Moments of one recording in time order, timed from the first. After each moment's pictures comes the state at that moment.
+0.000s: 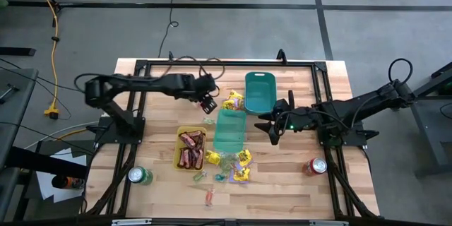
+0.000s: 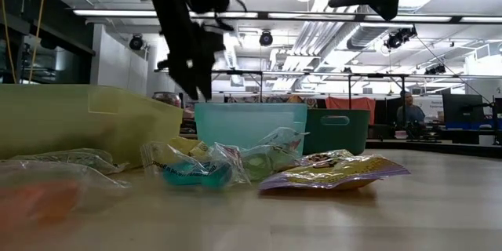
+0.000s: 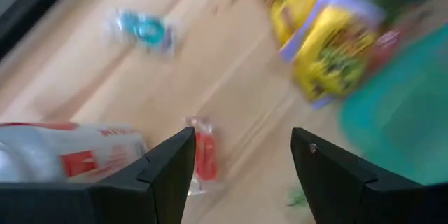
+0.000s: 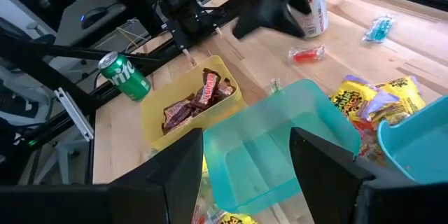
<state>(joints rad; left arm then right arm) 0.26 1.61 1.14 -0.68 -0.26 -0.39 0.27 1.08 0.84 -0.23 0.39 0.68</state>
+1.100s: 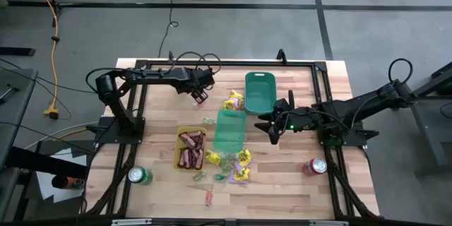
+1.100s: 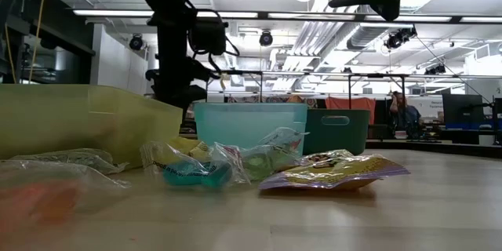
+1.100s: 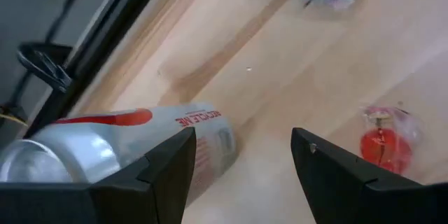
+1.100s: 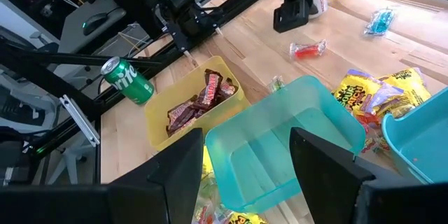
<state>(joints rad) 0.40 1.74 1.14 -0.80 -0.49 -0.31 0.28 1.09 0.84 -0.23 0.39 0.73</state>
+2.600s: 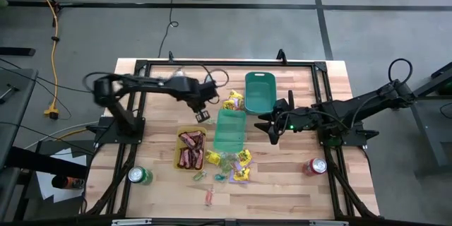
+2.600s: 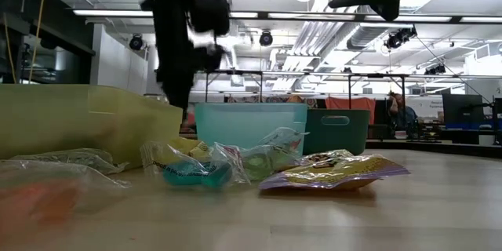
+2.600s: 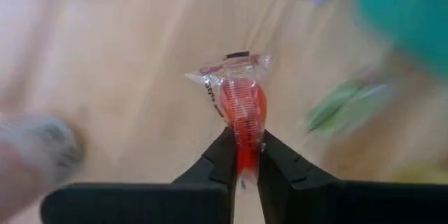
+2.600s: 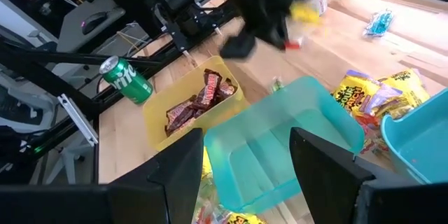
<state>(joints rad) 0.25 1.68 1.14 -0.81 -0.16 -0.18 0.28 1.09 0.84 -0.23 0.40 0.72</state>
